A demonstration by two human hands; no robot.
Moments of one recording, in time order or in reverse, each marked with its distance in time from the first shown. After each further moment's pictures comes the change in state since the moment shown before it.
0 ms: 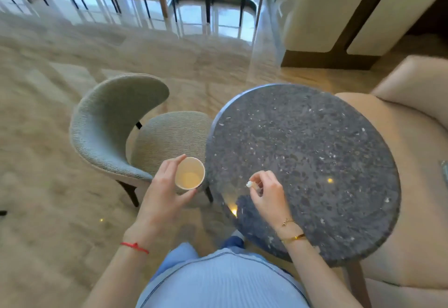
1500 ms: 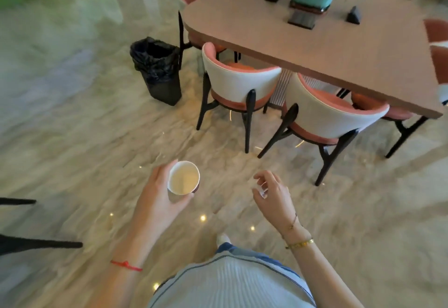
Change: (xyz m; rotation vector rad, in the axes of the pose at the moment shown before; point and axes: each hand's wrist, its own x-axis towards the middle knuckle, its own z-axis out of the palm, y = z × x) left_hand -0.635 -0.318 -0.377 0.151 1.423 -1.432; right_hand -0.358 -0.680 0.594 -0.002 -1.271 -1.421
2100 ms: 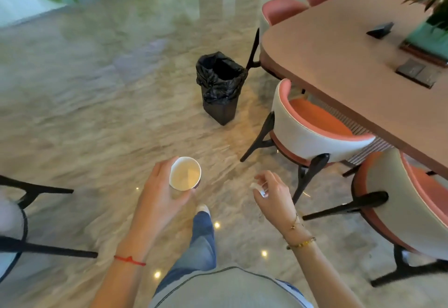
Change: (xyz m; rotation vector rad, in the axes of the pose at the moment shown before) left_hand 0.274 -0.123 -0.065 0.032 0.242 -0.263; right_hand 0.351 -0.115 0.128 0.000 -0.248 -0.249
